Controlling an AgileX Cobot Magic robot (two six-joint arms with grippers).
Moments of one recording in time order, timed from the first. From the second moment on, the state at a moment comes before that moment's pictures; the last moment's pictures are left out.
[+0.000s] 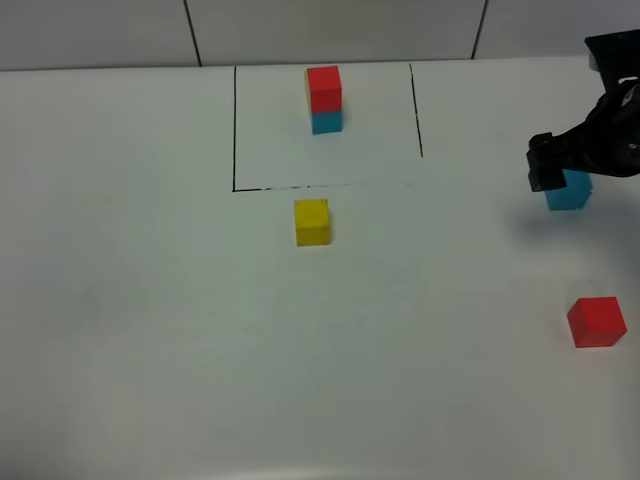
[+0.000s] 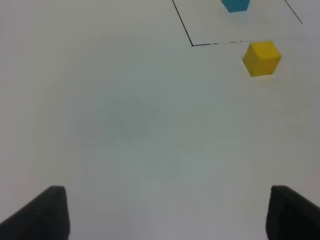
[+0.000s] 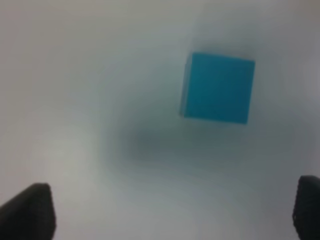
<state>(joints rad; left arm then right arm) -0.05 0.00 -0.51 -0.14 1.04 0.11 0.02 1.80 -1.24 -0.02 0.69 -0.07</state>
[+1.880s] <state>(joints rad) -0.05 0.00 -0.51 -0.14 1.04 0.11 -0.08 2.20 -1.55 0.03 0.77 -0.12</state>
